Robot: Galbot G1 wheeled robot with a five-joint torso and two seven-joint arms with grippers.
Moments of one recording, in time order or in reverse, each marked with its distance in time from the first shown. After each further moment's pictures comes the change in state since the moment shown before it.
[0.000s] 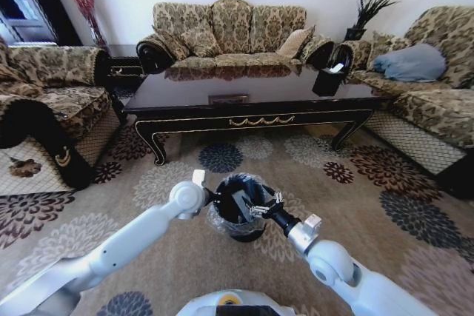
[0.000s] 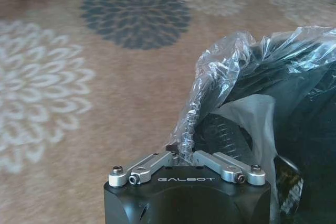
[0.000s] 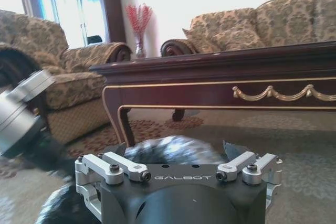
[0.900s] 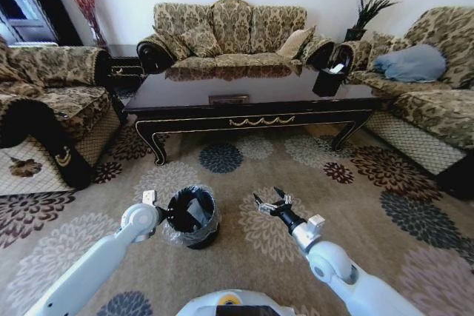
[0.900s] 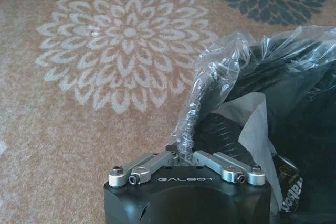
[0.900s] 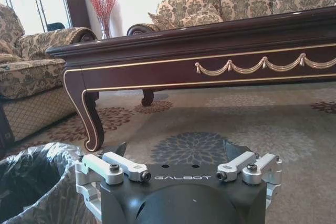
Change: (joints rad) left arm 0.426 0.102 -0.407 0.019 0.149 0.000 0.059; right arm -0.059 0.063 0.040 -0.104 -0.020 0.022 0.028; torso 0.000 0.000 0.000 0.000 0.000
